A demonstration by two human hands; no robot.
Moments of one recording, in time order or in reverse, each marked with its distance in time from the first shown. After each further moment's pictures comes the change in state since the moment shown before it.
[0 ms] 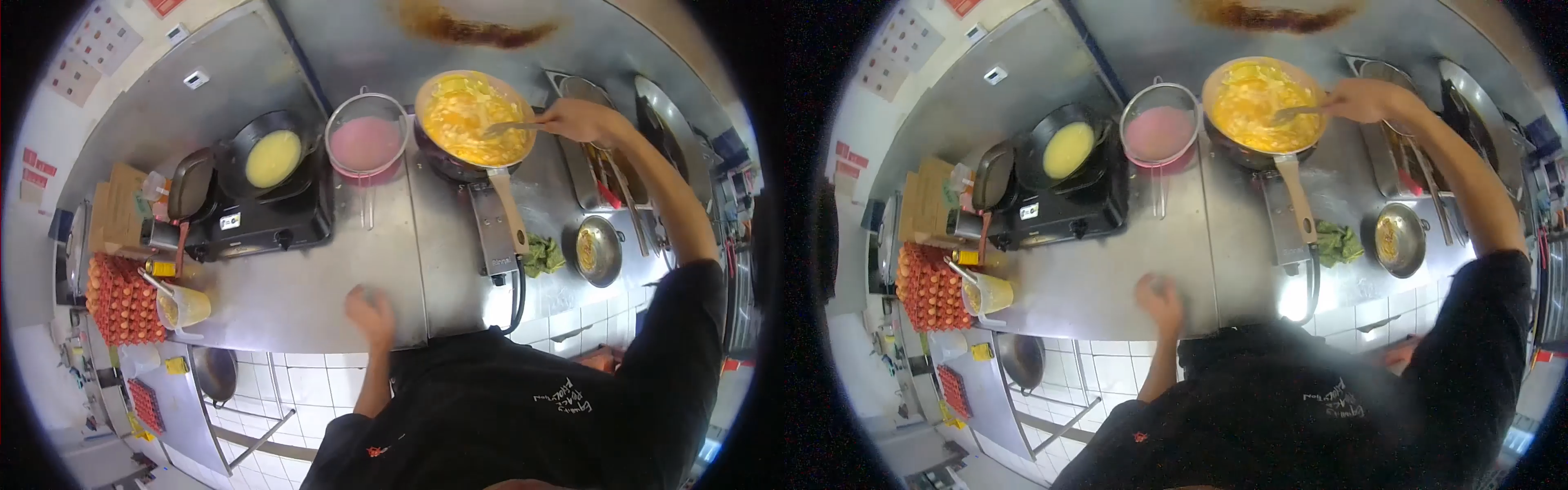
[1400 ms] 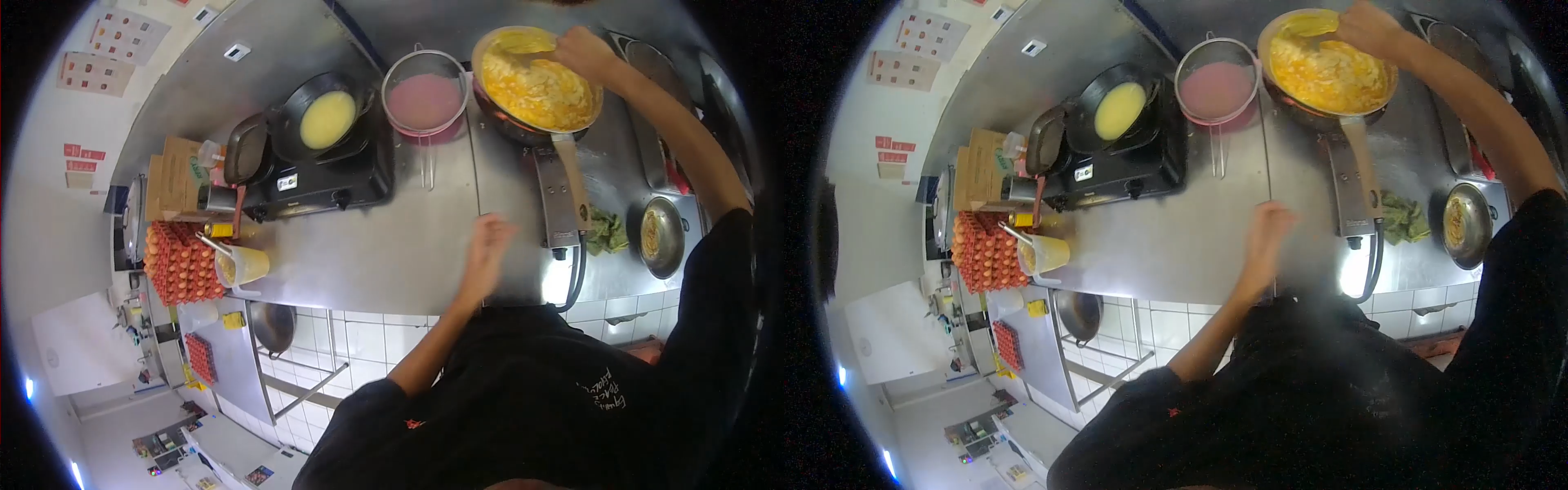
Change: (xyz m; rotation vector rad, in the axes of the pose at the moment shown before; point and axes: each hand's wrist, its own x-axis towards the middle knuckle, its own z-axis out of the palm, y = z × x) left_hand 0.048 0.176 0.001 -0.882 -0.652 -0.202; right_hand 0.140 0.010 0.043 -0.930 0.537 -0.306
